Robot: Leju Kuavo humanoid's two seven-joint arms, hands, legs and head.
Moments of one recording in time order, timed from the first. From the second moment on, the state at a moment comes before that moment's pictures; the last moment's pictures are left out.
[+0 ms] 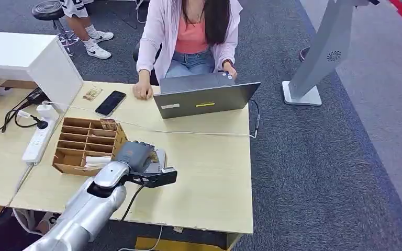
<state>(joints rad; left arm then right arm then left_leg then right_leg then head) -0.67 -0.11 -0.66 -0.64 -1.27 0.08 0.05 -0.09 0.15 -0.96 -0.19 1.38 -0.11 0.03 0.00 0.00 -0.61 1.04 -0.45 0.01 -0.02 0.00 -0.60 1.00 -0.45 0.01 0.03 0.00</state>
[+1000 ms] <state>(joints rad) -0.71 0.04 -0.29 -0.92 -1.50 0.68 0.03 -0.09 0.16 -0.93 -0.19 1.45 -0.11 0.01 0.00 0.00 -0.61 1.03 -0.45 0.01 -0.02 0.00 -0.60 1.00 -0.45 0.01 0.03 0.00</state>
